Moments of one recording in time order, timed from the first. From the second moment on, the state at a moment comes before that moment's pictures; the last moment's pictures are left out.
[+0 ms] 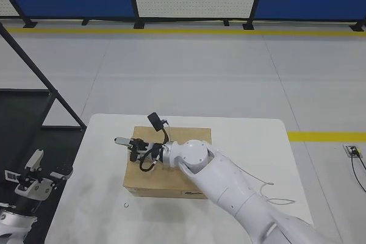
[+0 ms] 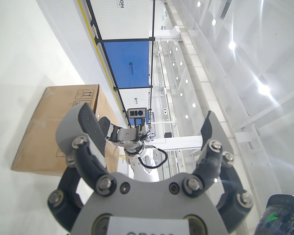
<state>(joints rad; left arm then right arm) 1.46 -1.25 -2.10 -1.86 -0.47 0.06 -0.67 -0.24 -1.74 0.57 -0.59 0.49 -0.23 0.66</state>
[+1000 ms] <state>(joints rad) 1.43 -1.21 -2.04 -1.86 -0.45 0.07 -0.72 -0.25 -1.73 0.71 -0.49 0.47 -0.27 0.81</state>
